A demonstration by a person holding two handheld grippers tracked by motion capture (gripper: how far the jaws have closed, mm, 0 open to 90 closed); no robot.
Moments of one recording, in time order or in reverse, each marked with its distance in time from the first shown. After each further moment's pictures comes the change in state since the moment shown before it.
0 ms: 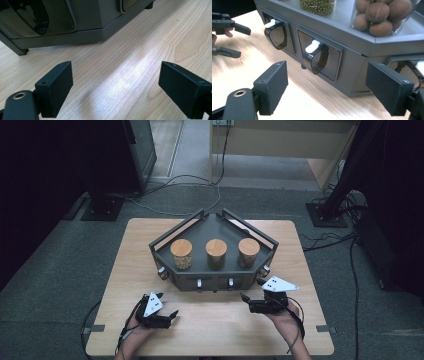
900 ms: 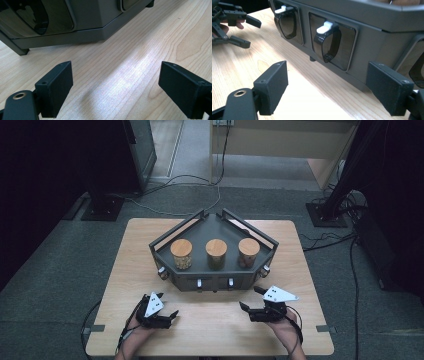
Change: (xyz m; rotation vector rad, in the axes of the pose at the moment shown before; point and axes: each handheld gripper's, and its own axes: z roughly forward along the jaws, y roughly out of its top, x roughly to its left) left arm -0.003 0.001 0.001 0.008 0.012 0.011; right arm -0.008 -0.044 0.007 -0.054 0.071 -0.020
